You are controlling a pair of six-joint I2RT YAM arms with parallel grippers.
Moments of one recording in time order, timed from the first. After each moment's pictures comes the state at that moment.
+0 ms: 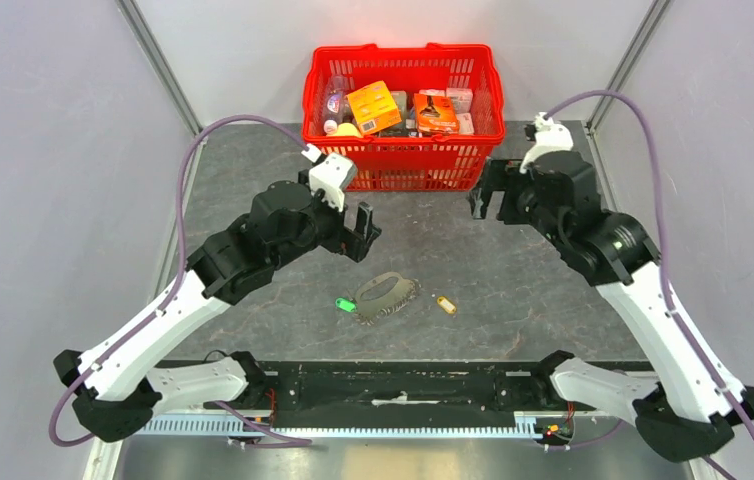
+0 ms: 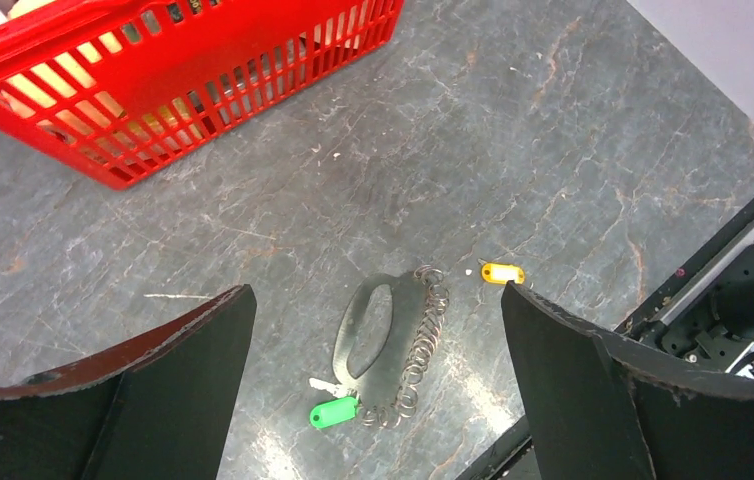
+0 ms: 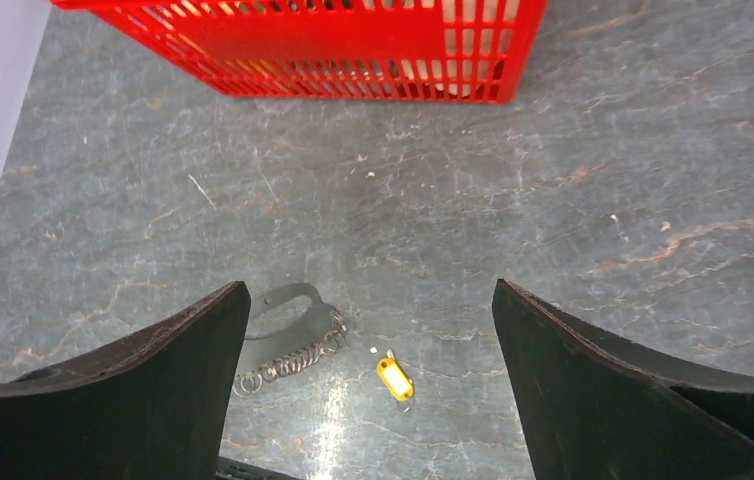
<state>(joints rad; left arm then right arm) -0.86 1.07 1.29 -0.60 -0.14 -0.15 0.54 1.09 1.44 -0.84 0.23 0.39</state>
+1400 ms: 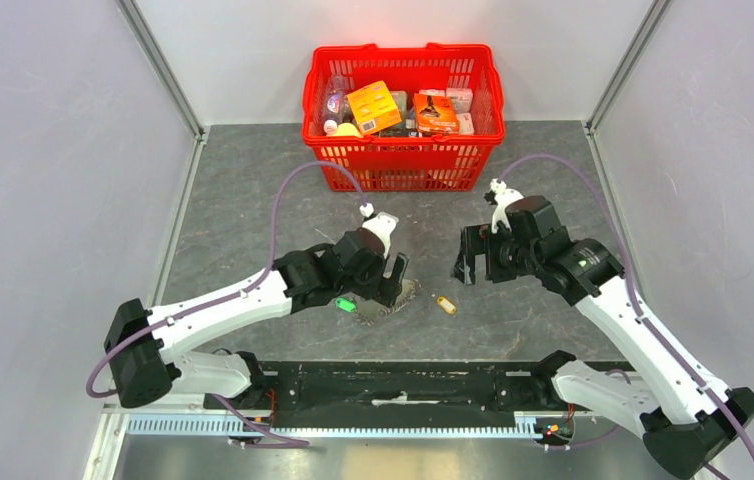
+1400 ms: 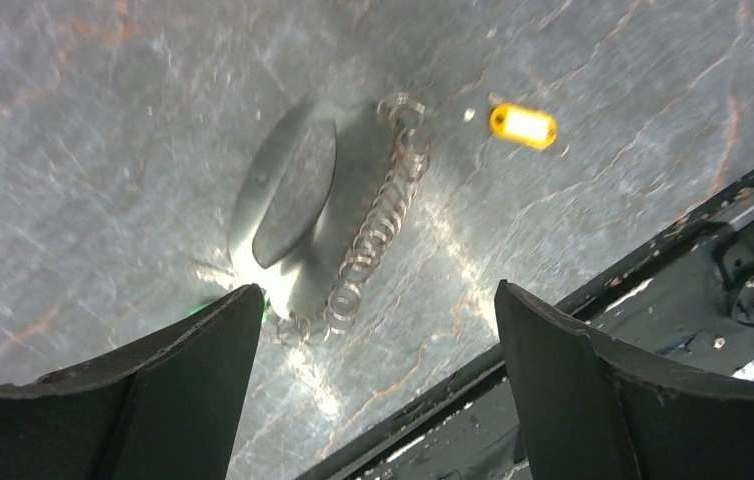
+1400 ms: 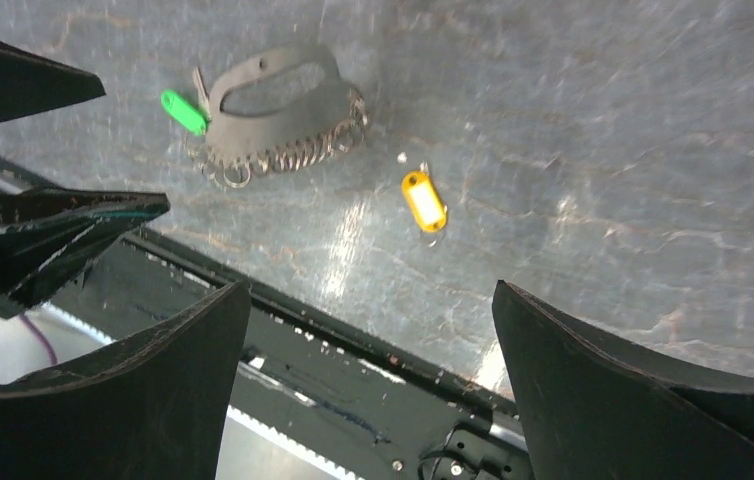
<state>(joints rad) -1.02 1.26 1.03 -0.54 -0.21 -0.43 0.54 0.97 1.09 -0.91 -0.09 0.37</state>
